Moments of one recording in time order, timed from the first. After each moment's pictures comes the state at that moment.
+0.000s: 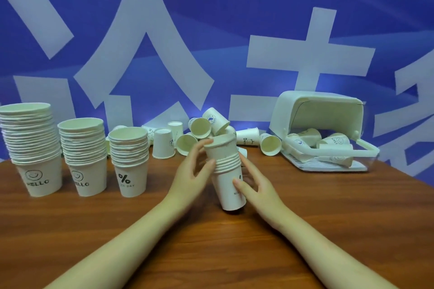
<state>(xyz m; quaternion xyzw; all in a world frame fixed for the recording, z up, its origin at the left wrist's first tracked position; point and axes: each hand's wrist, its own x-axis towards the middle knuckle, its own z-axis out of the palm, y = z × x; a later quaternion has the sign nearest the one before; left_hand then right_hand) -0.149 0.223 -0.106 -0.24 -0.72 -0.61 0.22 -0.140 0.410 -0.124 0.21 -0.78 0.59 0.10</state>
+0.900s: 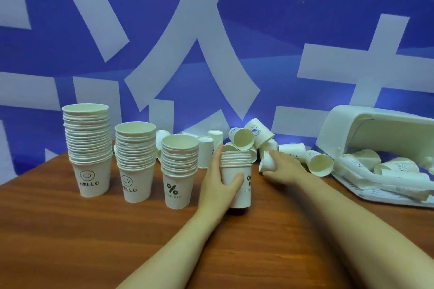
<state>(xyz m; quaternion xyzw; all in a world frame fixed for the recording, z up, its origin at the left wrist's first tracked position) -0.193 0.180 -0.129 -0.11 -0.74 -0.61 0.25 -0.309 0.385 -0.094 0.11 -0.98 0.08 0.11</state>
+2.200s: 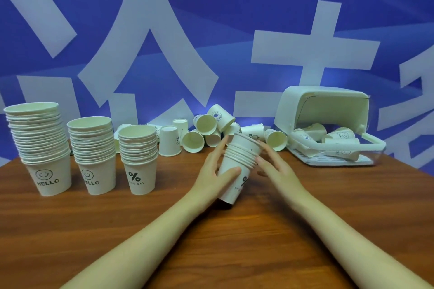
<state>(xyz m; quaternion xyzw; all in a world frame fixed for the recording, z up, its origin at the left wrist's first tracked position) -0.162 0.237 -0.120 -0.25 -0.72 -0.63 0.11 -0.147 0.421 -0.103 0.15 -0.78 0.59 0.13</state>
